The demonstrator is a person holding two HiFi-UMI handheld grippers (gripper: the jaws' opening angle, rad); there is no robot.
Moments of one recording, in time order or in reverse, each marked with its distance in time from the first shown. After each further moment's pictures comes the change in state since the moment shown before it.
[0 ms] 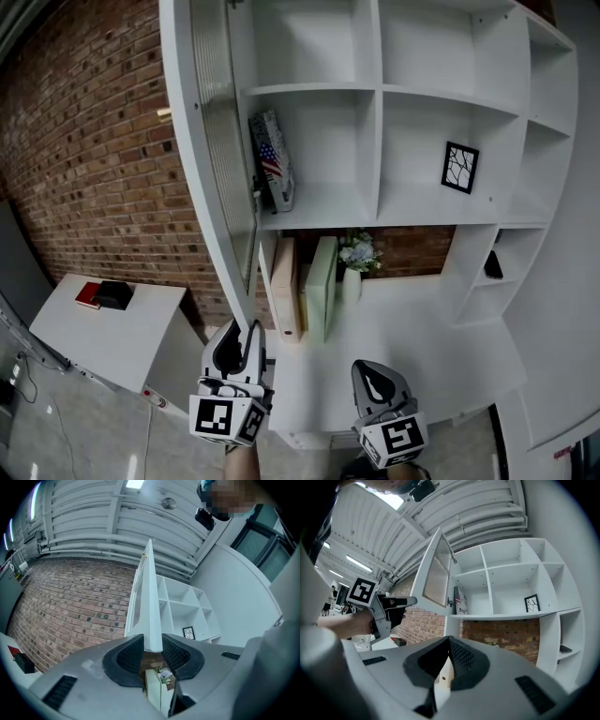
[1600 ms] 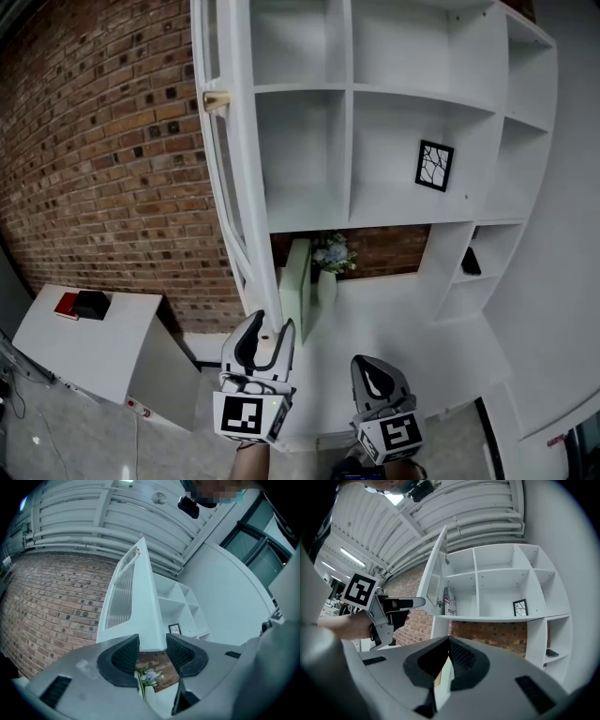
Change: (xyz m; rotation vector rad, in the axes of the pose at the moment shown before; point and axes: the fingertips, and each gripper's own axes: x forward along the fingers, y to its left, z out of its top) left arm 0.046 -0.076 -0.018 0.019 0.039 -0.145; right arm -0.010 -0.040 0.003 -0.016 0.002 -0.110
